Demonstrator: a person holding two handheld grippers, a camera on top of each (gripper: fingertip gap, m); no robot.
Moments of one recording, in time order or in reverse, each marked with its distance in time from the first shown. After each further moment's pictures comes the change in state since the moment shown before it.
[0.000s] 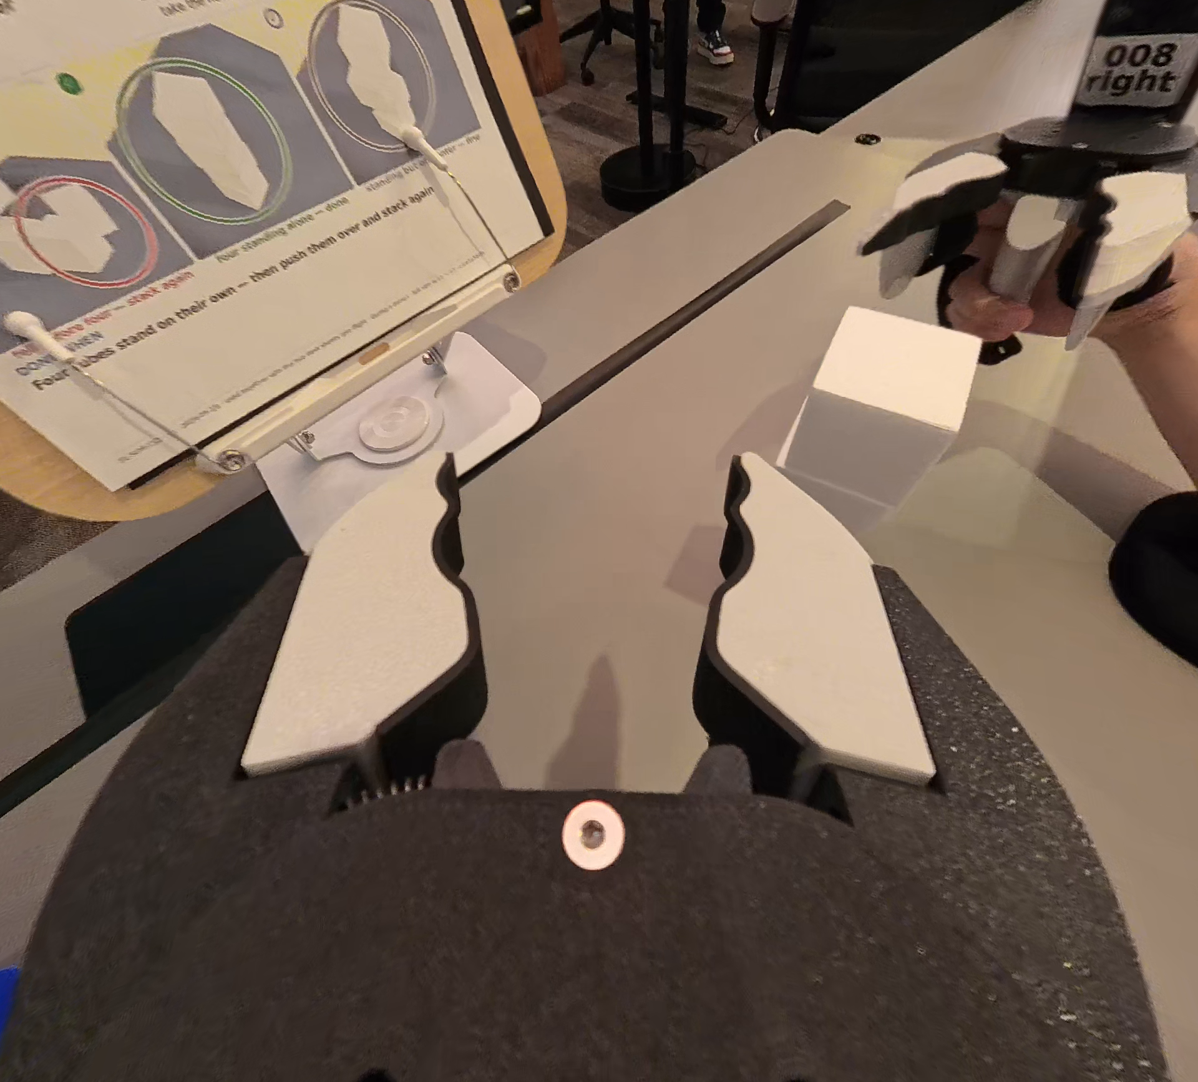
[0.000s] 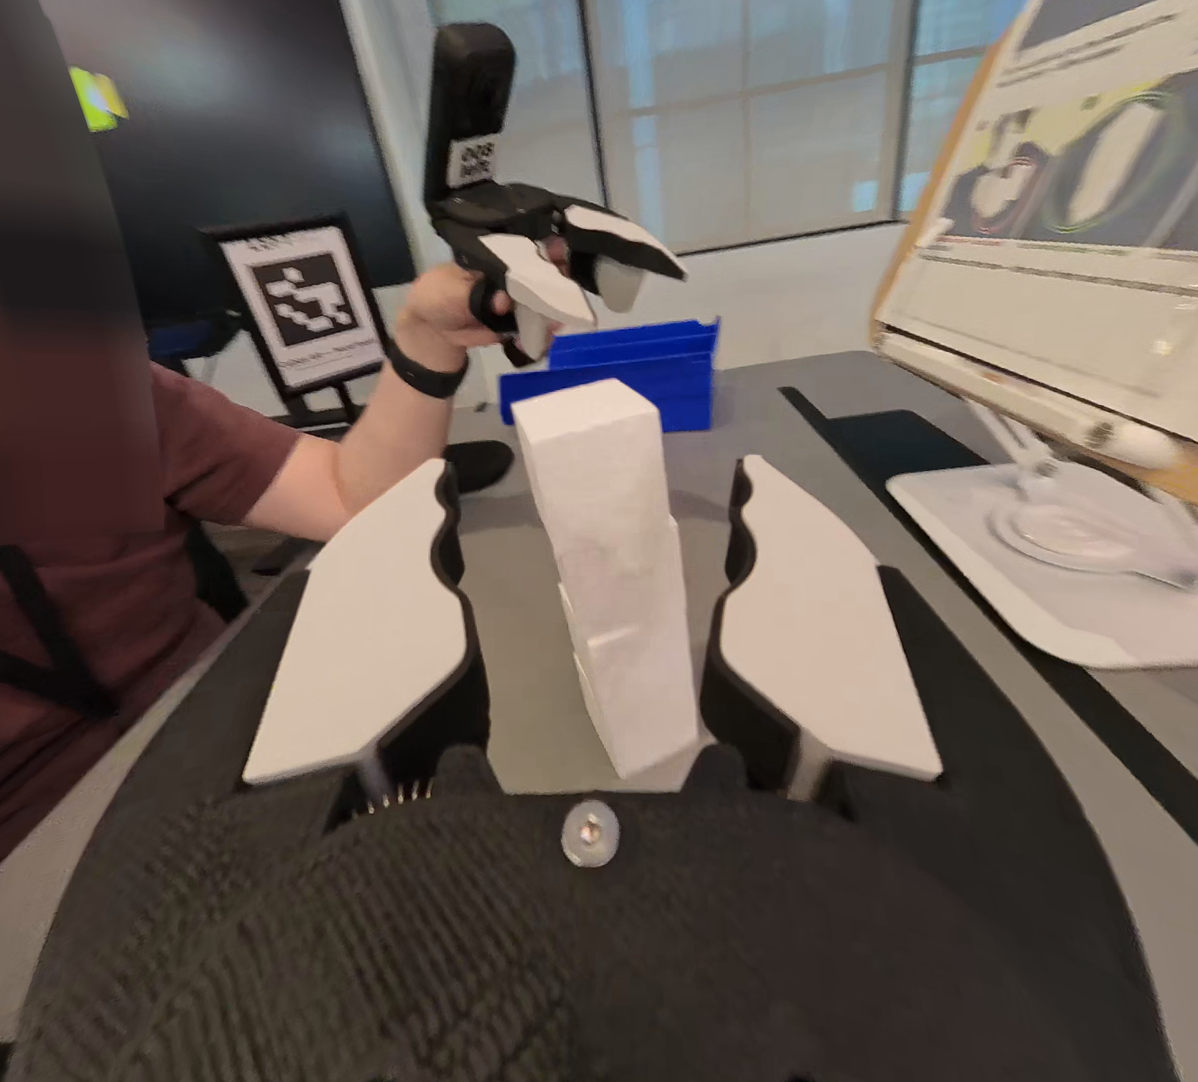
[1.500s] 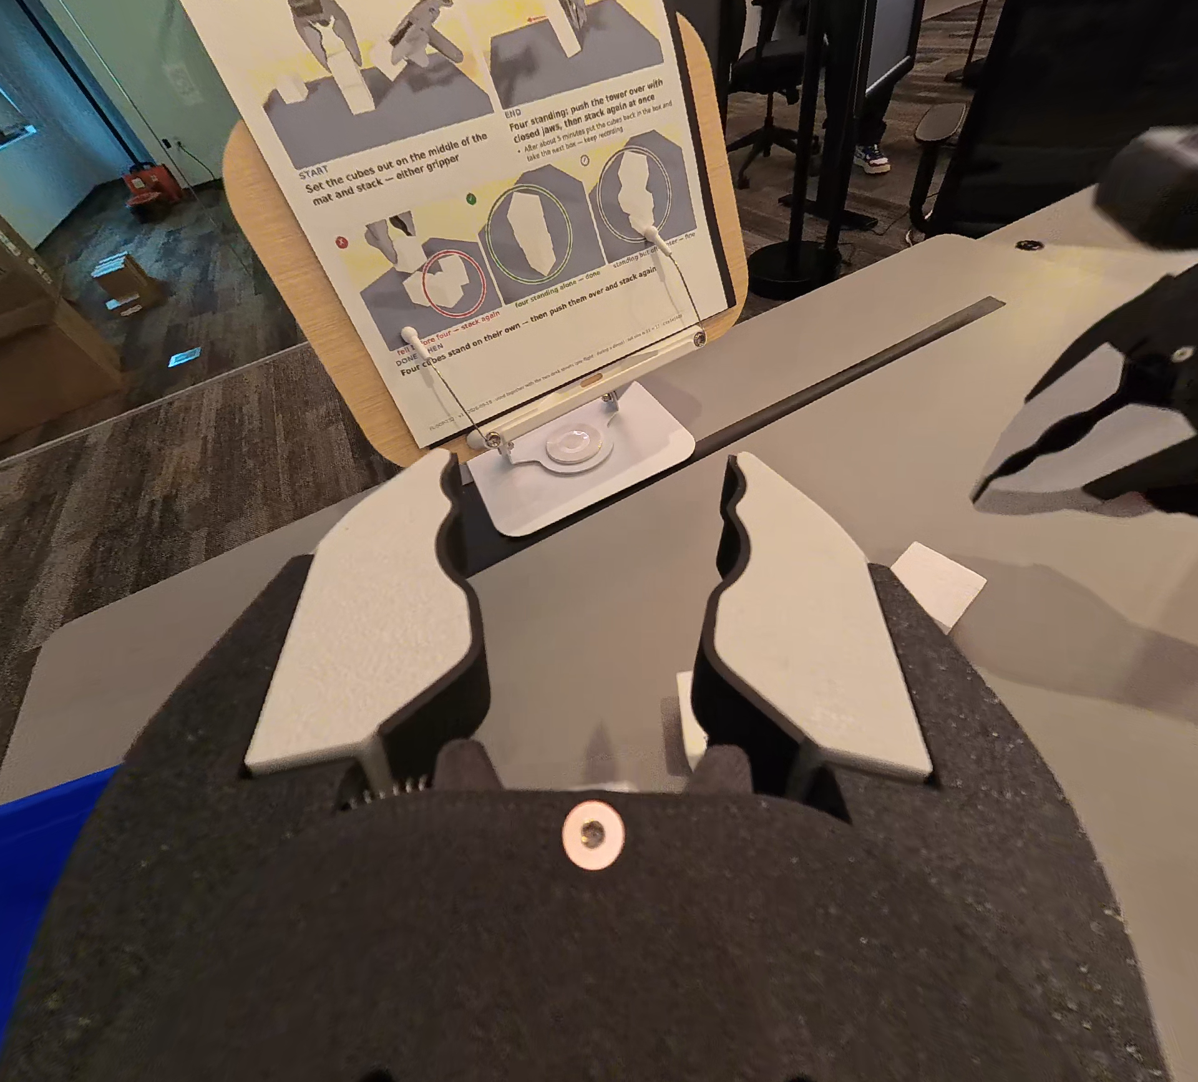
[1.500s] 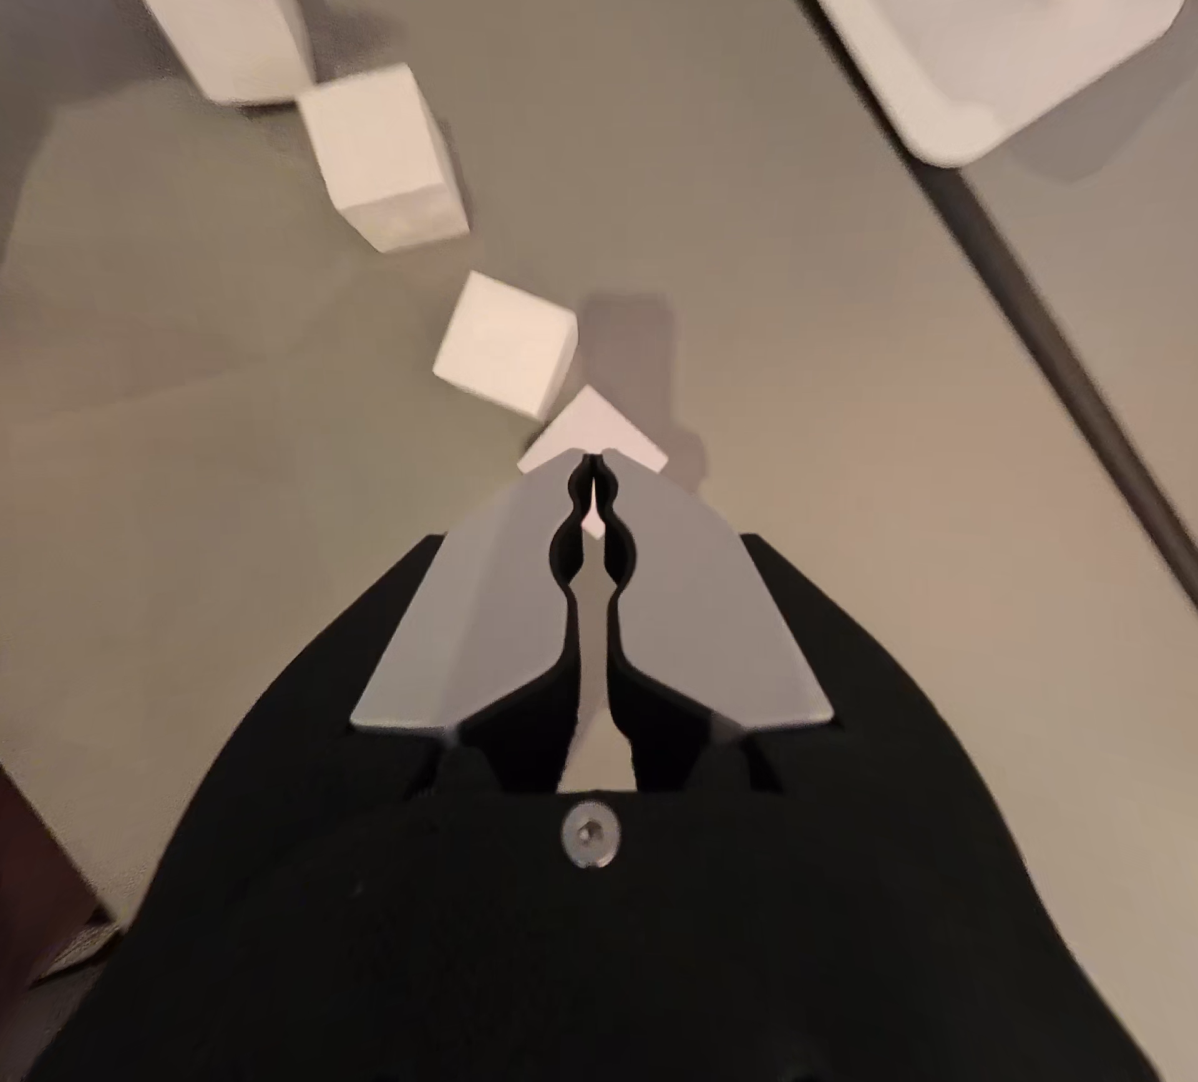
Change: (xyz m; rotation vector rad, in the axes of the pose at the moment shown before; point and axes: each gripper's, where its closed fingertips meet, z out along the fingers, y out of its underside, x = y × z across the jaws) left arm -0.067 -0.019 -0.089 0.134 -0.250 -0.015; right arm 0.004 0.080 0.053 -1.004 0.664 0.120
